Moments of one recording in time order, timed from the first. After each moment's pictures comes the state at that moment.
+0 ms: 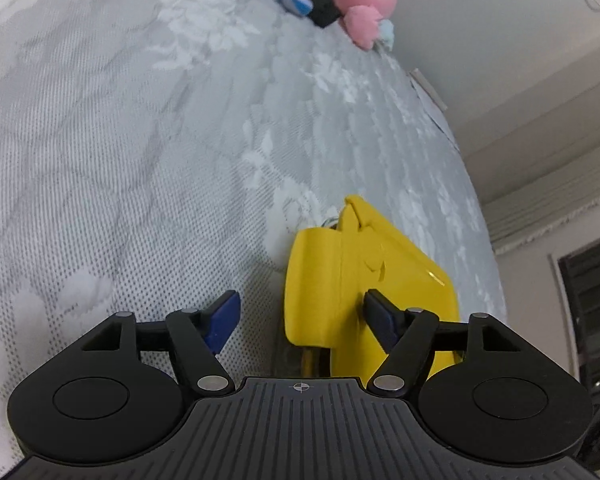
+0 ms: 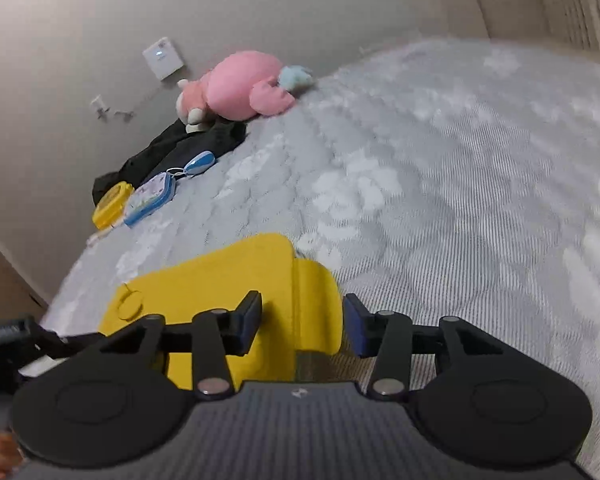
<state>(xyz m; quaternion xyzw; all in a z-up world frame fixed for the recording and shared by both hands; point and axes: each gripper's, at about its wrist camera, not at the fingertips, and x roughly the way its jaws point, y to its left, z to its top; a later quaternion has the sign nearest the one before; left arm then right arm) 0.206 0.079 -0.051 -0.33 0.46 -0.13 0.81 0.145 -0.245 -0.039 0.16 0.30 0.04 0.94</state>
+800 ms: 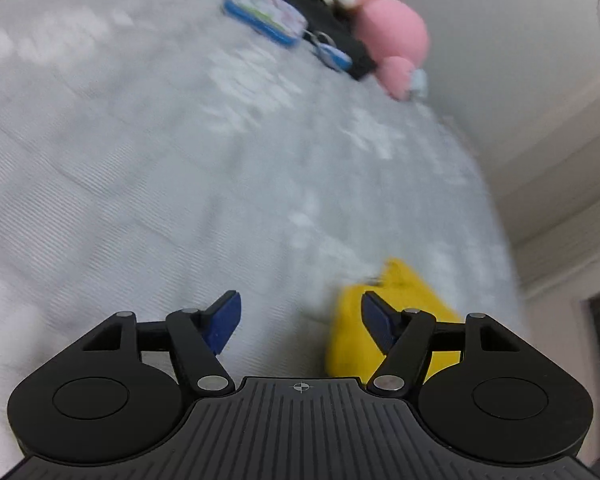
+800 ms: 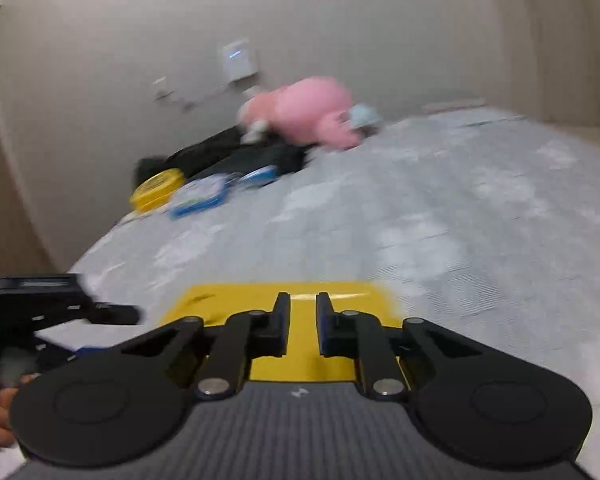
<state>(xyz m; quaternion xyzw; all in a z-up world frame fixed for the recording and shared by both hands) 0.200 0.105 -0.026 -0.31 0.43 -0.04 0.85 0.138 -0.160 0.000 0.07 0.28 0.13 0.95</state>
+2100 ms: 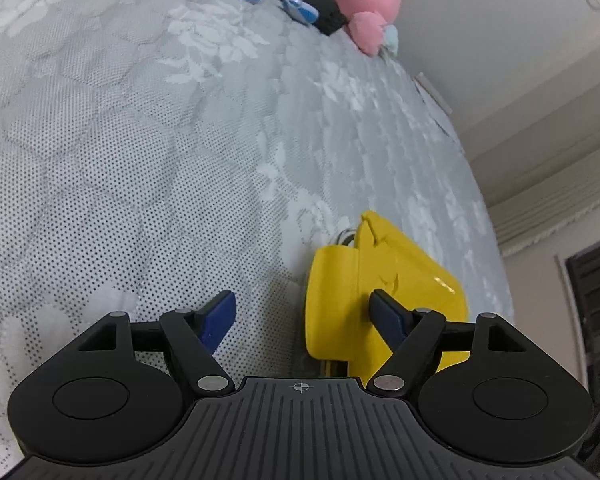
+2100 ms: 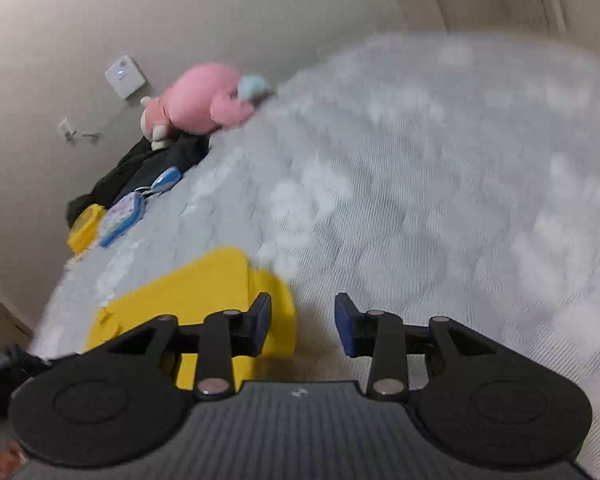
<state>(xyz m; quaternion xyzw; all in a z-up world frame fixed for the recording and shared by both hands) 0.210 0.084 -0.048 -0.32 0.46 -0.12 0.82 0.141 -0.277 -0.038 0.25 0.33 0.01 0.91</state>
